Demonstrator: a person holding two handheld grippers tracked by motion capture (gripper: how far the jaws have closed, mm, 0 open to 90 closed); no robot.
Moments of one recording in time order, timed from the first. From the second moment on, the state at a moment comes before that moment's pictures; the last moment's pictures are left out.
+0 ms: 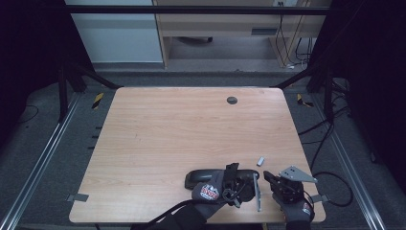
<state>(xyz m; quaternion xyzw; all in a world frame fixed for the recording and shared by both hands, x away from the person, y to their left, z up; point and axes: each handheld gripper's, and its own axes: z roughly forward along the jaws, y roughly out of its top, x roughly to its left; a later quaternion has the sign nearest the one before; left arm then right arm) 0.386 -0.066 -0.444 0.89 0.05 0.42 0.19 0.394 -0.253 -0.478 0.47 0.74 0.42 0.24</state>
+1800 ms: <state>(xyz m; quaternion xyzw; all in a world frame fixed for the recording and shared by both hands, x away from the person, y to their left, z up) 0.379 -0.070 -0.453 0.87 0.05 0.46 0.18 0.403 -0.225 -0.497 0.44 0.79 0.40 0.16</state>
